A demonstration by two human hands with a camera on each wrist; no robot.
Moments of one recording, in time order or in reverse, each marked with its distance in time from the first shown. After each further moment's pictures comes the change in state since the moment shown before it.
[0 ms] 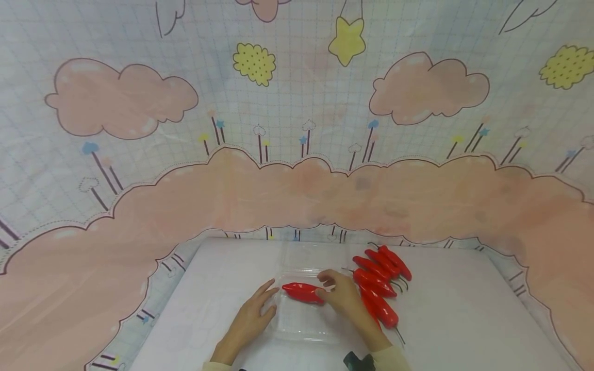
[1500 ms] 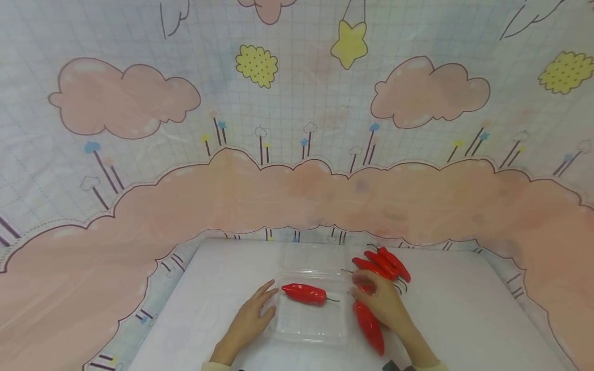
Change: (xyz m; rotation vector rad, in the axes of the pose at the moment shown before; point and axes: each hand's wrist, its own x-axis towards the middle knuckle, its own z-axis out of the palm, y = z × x) left_hand 0.001 -0.001 0.000 0.002 -0.009 -0.005; right_hand -0.030 0.014 -0.074 -0.018 0.090 0.143
